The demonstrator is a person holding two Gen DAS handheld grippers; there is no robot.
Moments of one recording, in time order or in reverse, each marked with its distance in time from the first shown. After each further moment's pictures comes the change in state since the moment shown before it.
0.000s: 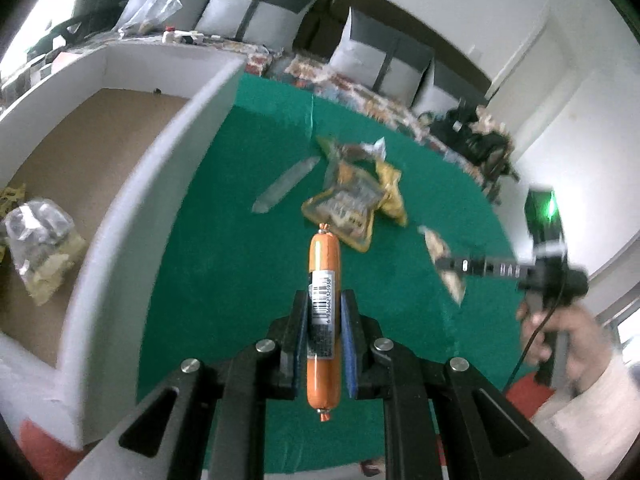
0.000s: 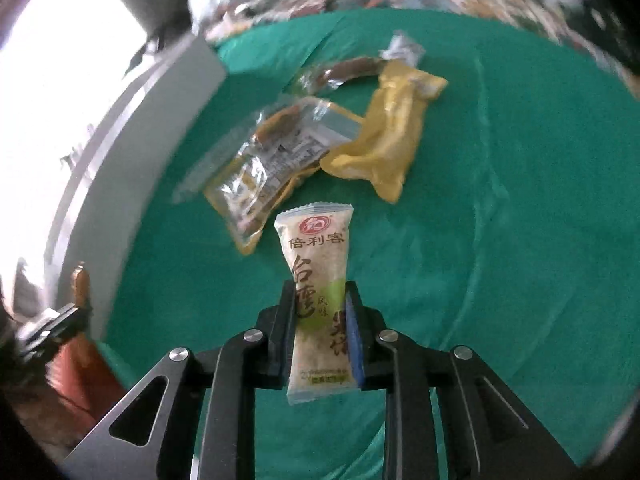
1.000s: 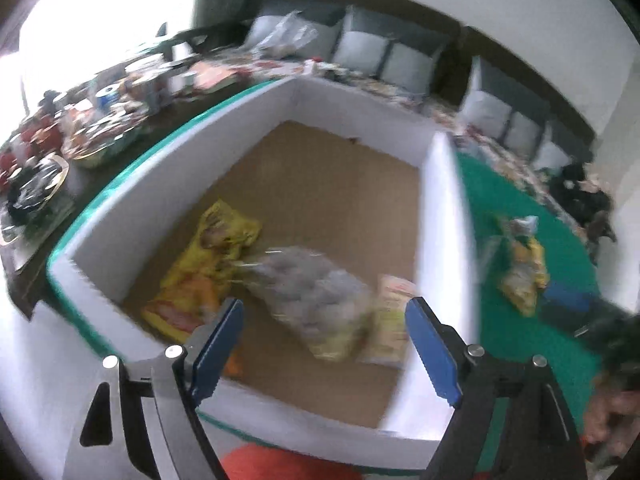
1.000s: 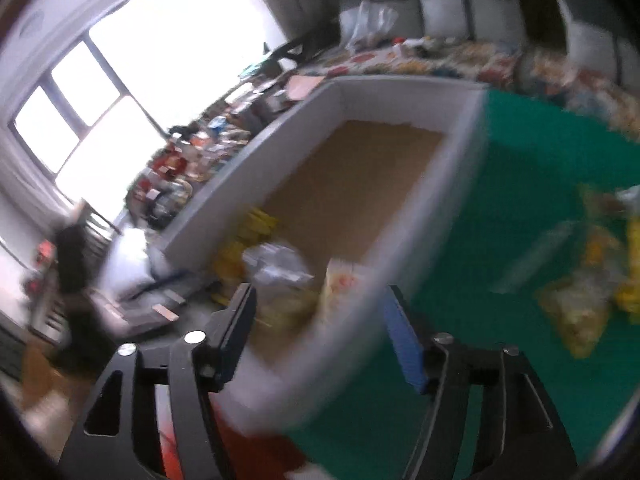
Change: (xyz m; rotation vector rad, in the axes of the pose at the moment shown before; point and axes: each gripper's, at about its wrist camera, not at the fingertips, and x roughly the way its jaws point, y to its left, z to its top) left arm -0.087 0.141 0.027 -0.118 -0.119 0.384; right arm 0.037 0.249 0.015 -0.372 -0.147 0.151
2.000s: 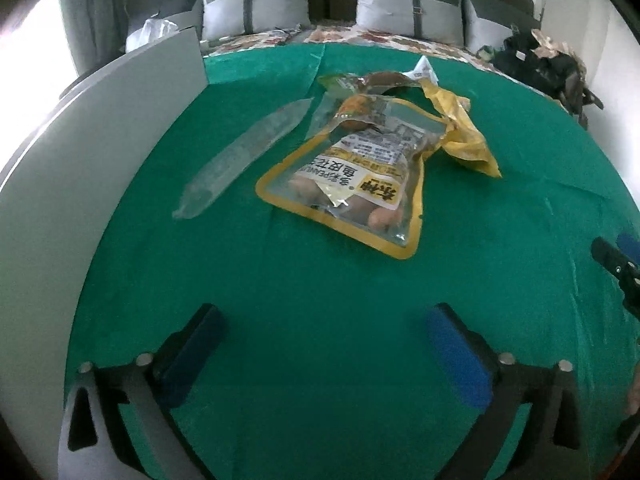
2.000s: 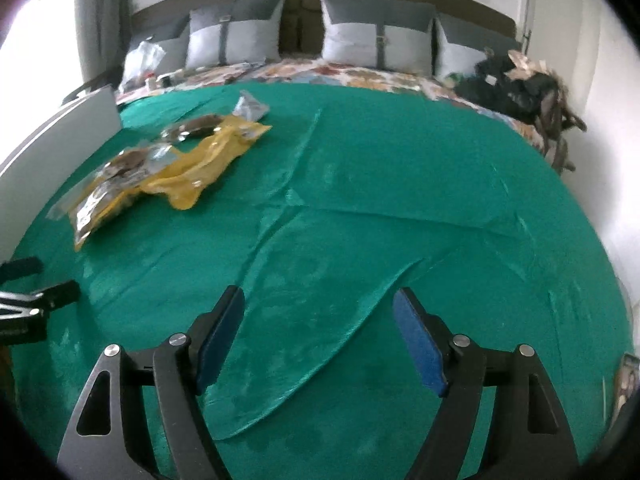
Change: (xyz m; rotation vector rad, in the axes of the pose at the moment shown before) left arm 0.176 -0.286 -0.094 0.339 0.116 0.035; right arm -0.107 -0.295 -0.161 0.256 -0.133 -0.652
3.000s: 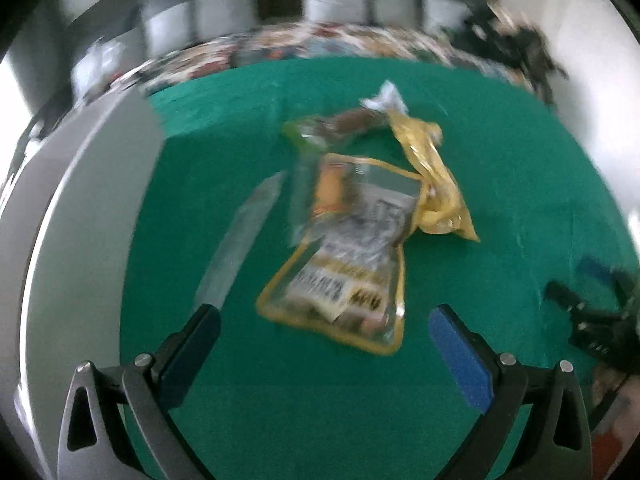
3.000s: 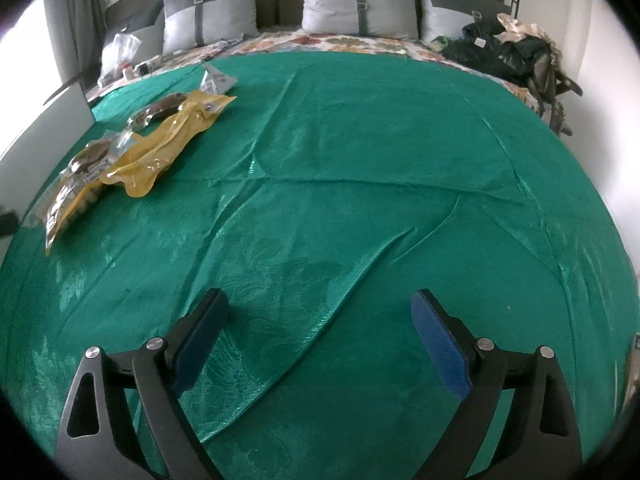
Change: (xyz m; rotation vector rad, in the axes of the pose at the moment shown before) left arm -0.003 -0.006 0.087 0.228 0.092 -0.092; right arm 0.015 -0.015 -0.008 0.050 0.104 0.010
